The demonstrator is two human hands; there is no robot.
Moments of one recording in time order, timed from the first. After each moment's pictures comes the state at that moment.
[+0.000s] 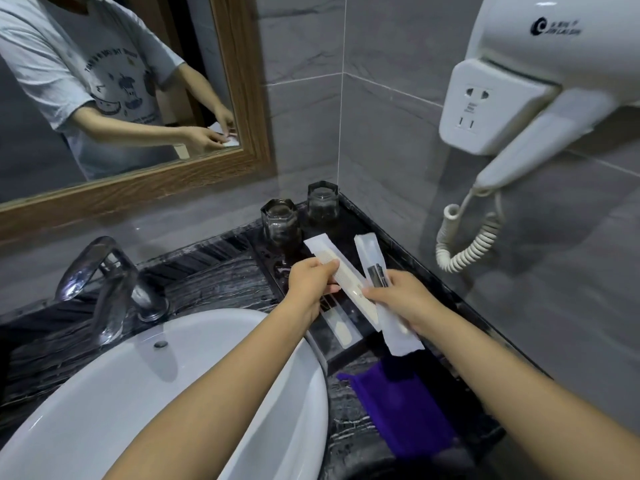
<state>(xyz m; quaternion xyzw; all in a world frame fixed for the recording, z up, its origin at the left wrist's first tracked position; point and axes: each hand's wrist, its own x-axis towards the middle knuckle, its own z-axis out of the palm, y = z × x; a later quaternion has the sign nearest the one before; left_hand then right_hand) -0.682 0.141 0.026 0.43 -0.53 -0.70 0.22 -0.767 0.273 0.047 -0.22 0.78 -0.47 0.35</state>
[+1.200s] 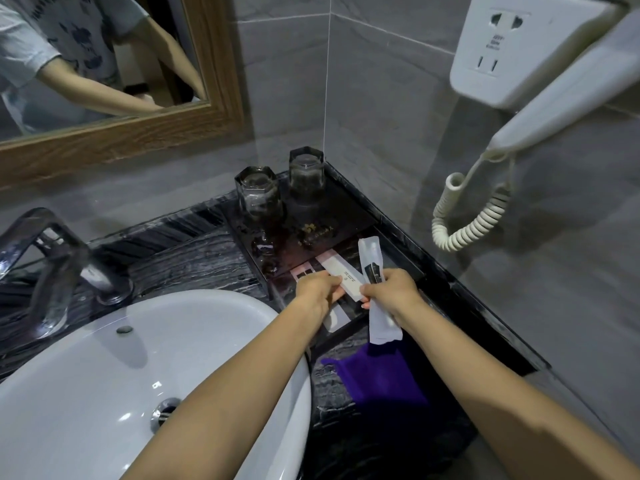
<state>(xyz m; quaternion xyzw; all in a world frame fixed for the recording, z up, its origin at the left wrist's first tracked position) -0.728 0.154 -0.059 0.50 -0.32 -0.79 0.15 -0.789 0.262 -0.019 -0.10 0.82 -0.46 0.34</state>
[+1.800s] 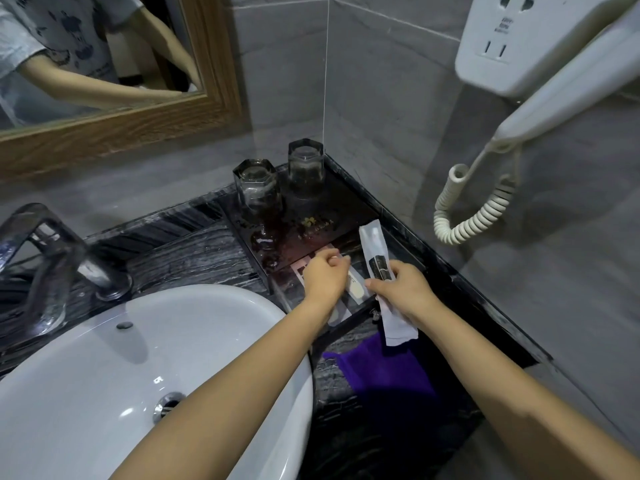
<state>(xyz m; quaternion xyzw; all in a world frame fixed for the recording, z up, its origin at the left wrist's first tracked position) -0.716 0.171 -0.039 0.44 -0.65 -0.59 0.20 -0.783 0.282 -0.007 -0.20 0.83 -0.44 0.29</state>
